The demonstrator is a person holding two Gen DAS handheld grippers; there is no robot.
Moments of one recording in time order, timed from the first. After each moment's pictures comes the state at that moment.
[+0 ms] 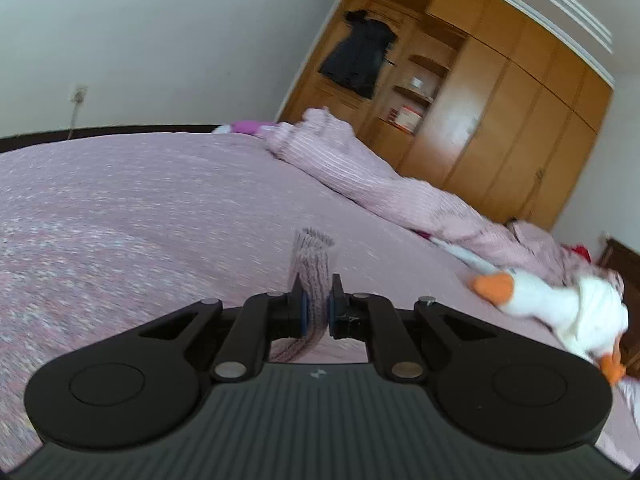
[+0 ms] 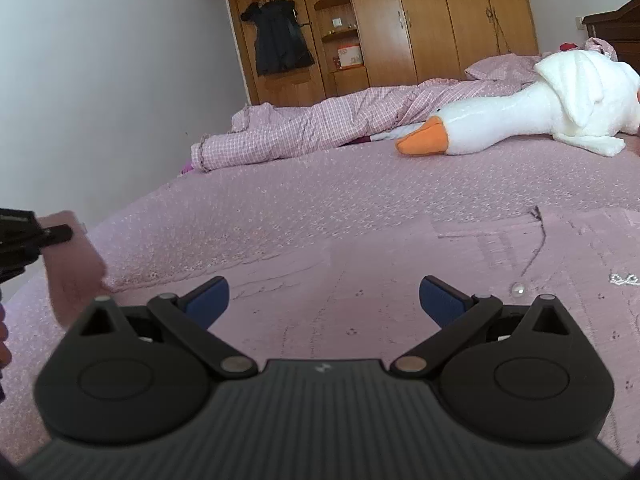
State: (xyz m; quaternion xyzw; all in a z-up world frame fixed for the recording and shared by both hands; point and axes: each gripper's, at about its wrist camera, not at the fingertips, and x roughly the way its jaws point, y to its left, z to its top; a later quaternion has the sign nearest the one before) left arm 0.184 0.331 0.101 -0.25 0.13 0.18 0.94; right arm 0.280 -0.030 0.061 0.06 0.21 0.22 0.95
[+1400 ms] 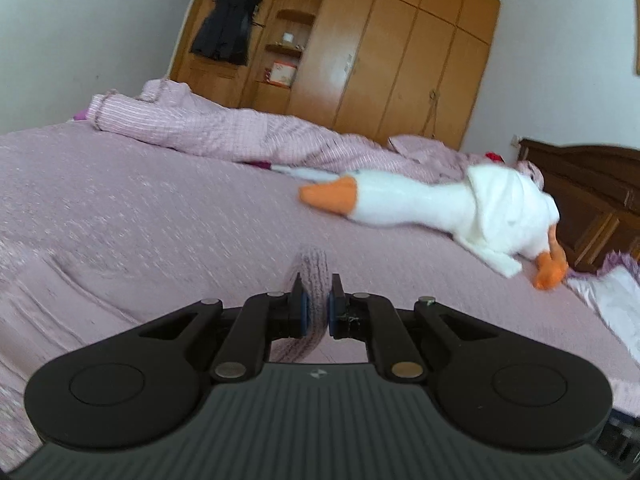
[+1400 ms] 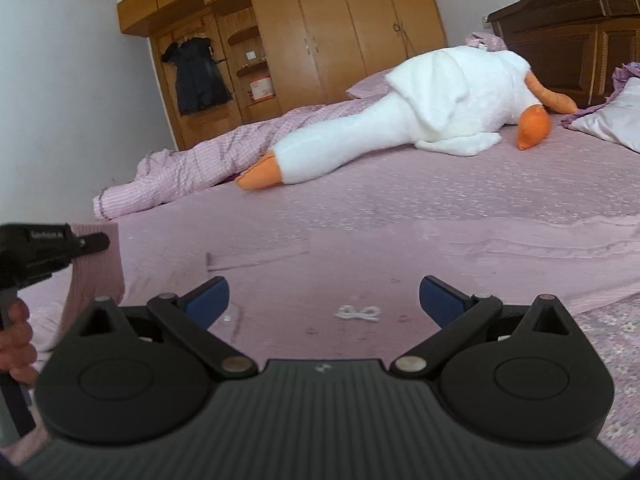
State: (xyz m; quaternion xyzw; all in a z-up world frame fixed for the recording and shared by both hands) left arm 0.336 0.024 0.075 -0.15 0.16 0.04 0.97; right arm 0.320 -0.251 0.033 0.11 0.18 0.12 0.97
